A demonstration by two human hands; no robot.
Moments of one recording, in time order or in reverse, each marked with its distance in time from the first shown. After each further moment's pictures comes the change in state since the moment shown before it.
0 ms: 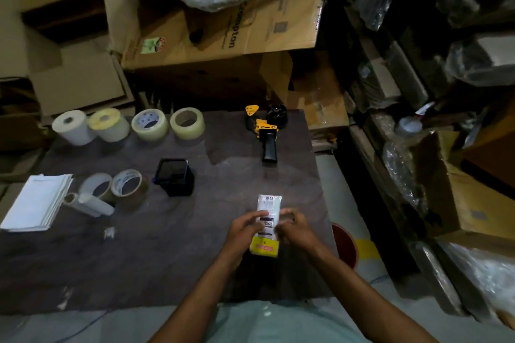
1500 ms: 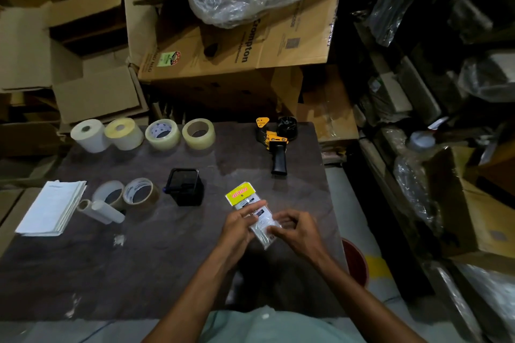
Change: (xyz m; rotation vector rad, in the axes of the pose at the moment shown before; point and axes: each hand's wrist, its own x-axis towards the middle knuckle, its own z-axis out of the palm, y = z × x) left_hand 0.005 0.056 -0.011 -0.320 0.020 -0.042; right_hand 0.007 -0.020 0.003 -0.250 -0.047 -0.449
